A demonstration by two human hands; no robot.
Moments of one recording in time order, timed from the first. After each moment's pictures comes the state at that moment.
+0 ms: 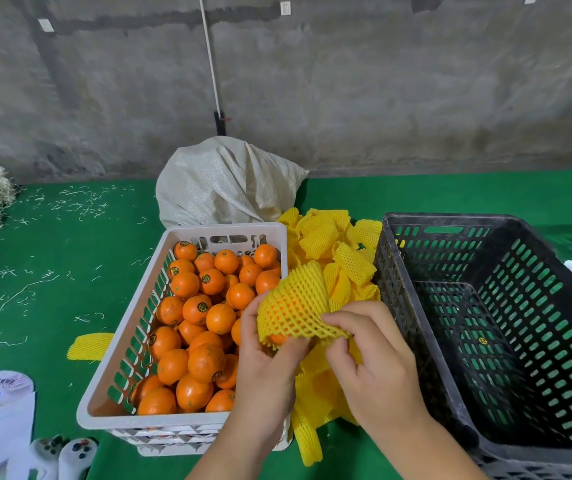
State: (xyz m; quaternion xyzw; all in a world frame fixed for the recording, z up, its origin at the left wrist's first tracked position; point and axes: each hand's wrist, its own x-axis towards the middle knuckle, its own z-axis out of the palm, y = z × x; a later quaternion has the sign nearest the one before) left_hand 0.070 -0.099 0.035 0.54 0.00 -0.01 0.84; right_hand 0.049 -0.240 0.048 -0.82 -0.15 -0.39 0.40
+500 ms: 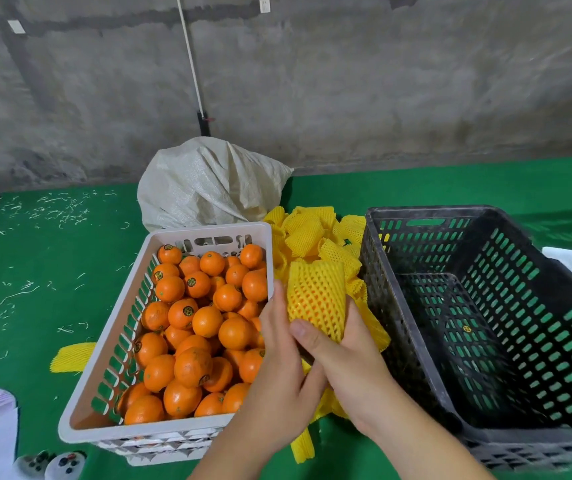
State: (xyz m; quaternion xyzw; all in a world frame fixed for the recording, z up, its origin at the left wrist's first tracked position) left_hand 0.067 -0.105 0.021 0.81 -0.26 0.05 0.52; right_hand 0.052 -0.227 0.058 -0.60 0.05 -0.03 0.80
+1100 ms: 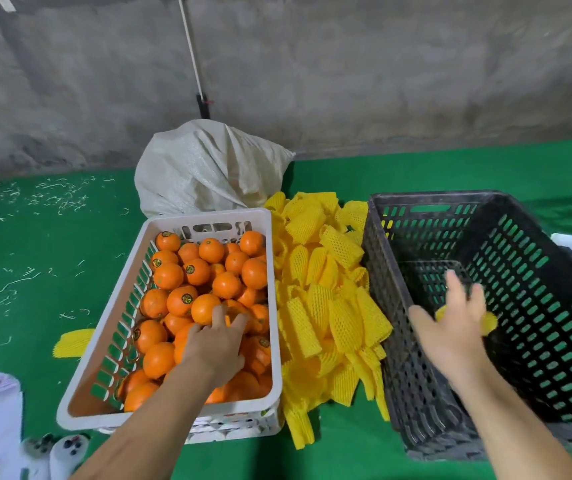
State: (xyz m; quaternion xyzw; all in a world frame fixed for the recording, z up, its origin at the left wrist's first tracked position) left_hand 0.163 -0.031 -0.039 0.97 -0.15 -0.17 -0.11; right_hand 0.068 -0.375 -0.008 -0.84 0.30 -0.10 0.43
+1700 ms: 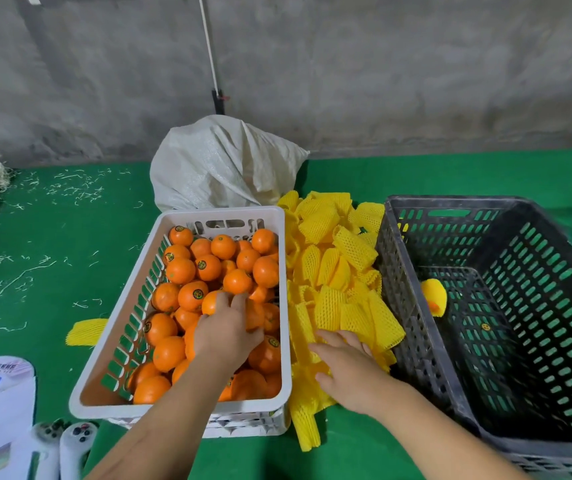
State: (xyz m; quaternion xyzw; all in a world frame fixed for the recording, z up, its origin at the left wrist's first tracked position) left_hand 0.170 -0.034 -0.041 1.00 -0.05 -0.04 0.06; right_hand 0.093 -0.267 -0.053 -0.96 -0.09 0.21 0.18
